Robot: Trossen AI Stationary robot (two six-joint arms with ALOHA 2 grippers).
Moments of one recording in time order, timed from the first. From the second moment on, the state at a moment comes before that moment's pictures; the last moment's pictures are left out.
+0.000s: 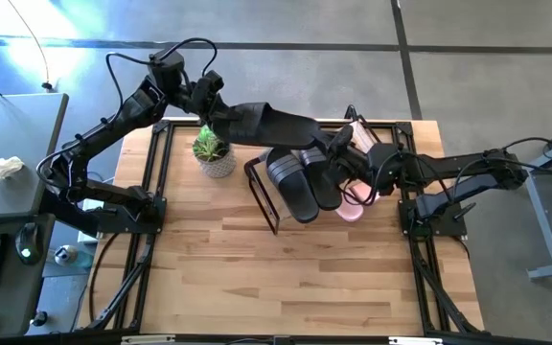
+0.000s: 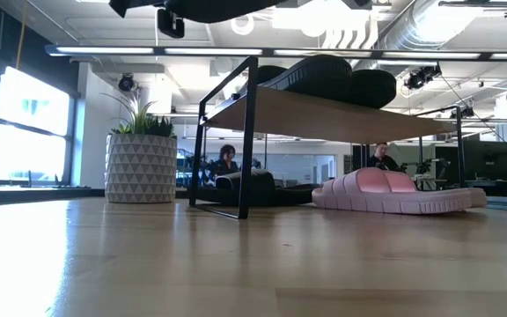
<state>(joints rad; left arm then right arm) 0.91 1.28 1.28 -0.14 1.13 -1.21 0.11 1.22 1.18 -0.01 0.77 -1.62</state>
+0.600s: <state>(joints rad) 0.91 1.28 1.28 -0.13 1.11 -0.90 0.11 1.23 1.18 -0.01 0.89 -1.57</state>
